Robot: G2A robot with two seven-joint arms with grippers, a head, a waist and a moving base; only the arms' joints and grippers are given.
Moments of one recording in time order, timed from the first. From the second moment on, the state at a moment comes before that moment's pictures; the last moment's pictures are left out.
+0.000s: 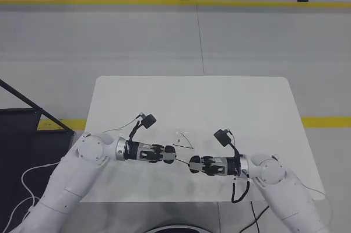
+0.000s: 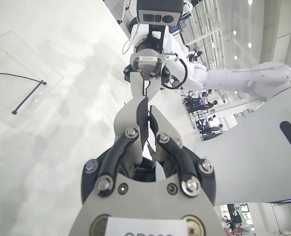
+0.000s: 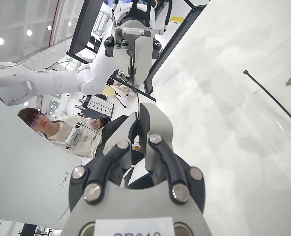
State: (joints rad) left arm 1.00 -1.04 -1.10 -1.45 -0.34 -0.60 -1.22; right arm -1.08 -1.08 1.05 -1.46 0.22 -0.72 1.06
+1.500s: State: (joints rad) left arm 1.13 -1.06 -1.07 -1.48 -0.32 -0.74 -0.81; right arm -1.18 -1.08 1.09 -1.53 0.12 -0.68 0.68
